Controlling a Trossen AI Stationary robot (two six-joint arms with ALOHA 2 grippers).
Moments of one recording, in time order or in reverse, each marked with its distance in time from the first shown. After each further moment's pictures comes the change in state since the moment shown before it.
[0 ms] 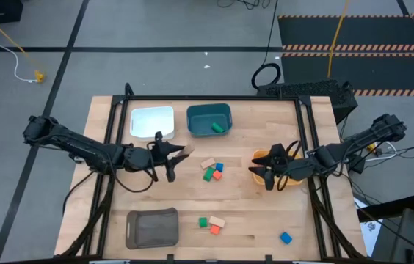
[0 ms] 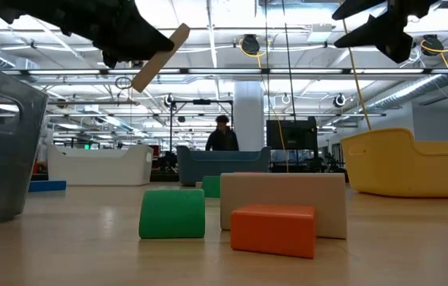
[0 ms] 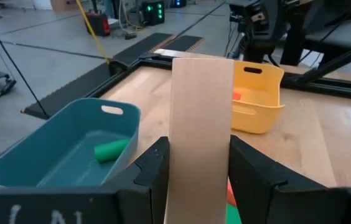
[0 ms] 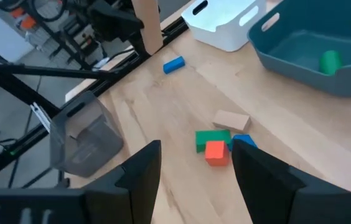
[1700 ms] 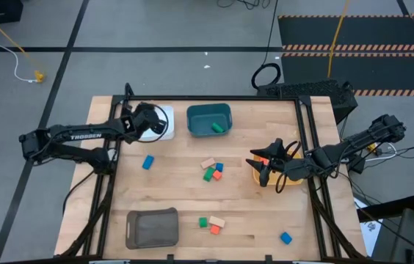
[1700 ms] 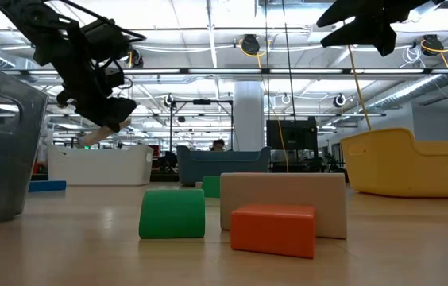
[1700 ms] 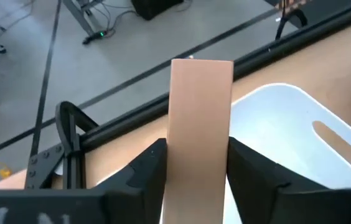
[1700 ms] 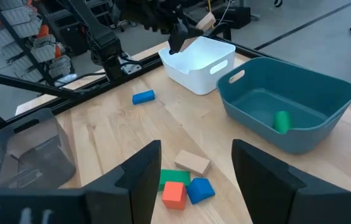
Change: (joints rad) left arm 0.679 0.000 0.001 -0.566 -0.203 -0.167; right arm -0.014 0.047 0.000 0.090 0.182 -0.234
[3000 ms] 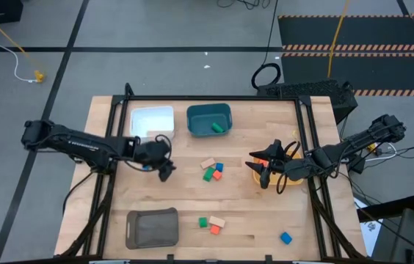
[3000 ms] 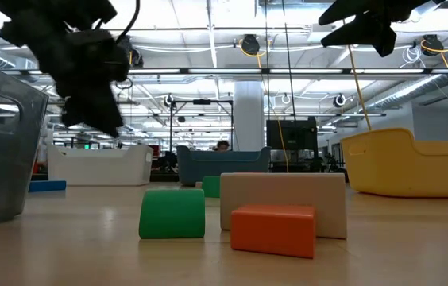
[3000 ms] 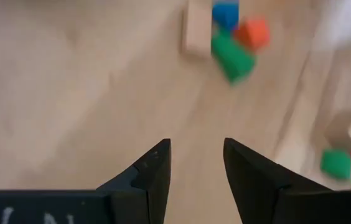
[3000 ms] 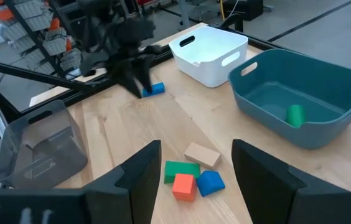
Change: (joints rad) left arm -0.494 0.000 0.000 -0.014 0.738 -0.384; right arm 0.000 0.000 0.000 0.000 -0.055 0.006
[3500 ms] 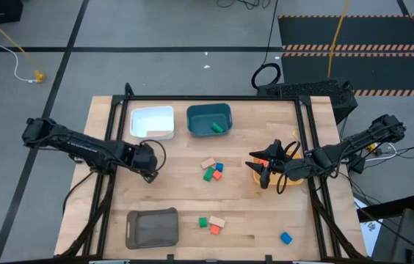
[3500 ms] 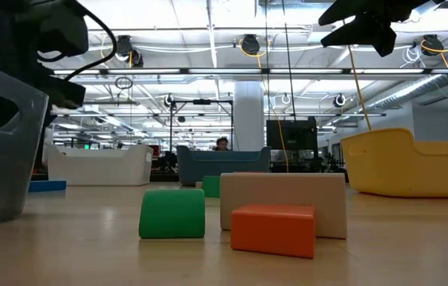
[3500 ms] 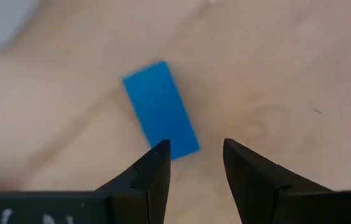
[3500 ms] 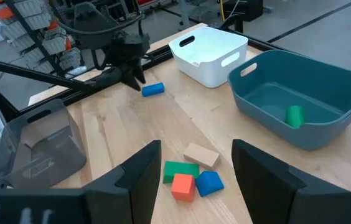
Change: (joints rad) left arm -0.095 0.000 0.000 -0.566 -0.157 -0.254; right arm 0.000 0.000 0.000 0.000 0.001 -0.010
